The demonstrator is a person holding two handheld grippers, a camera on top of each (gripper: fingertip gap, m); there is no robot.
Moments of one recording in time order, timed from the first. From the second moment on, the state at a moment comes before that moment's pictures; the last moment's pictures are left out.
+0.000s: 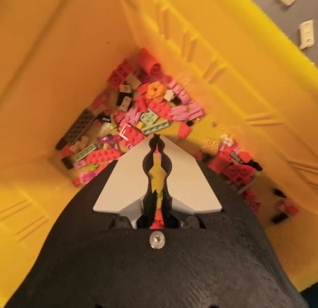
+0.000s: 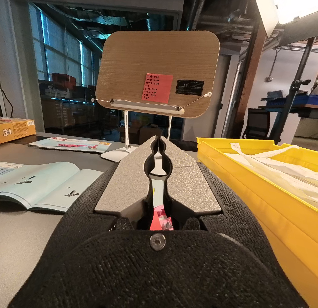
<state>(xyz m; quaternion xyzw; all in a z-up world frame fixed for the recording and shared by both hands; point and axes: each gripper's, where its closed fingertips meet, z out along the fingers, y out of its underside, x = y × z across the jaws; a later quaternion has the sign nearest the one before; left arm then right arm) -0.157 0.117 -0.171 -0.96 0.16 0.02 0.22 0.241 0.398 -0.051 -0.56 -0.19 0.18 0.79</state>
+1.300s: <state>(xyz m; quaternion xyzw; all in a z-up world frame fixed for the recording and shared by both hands) -0.121 0.109 -0.174 -0.93 0.22 -0.06 0.28 0.241 0.398 -0.050 -0.56 -0.19 0.19 0.78</state>
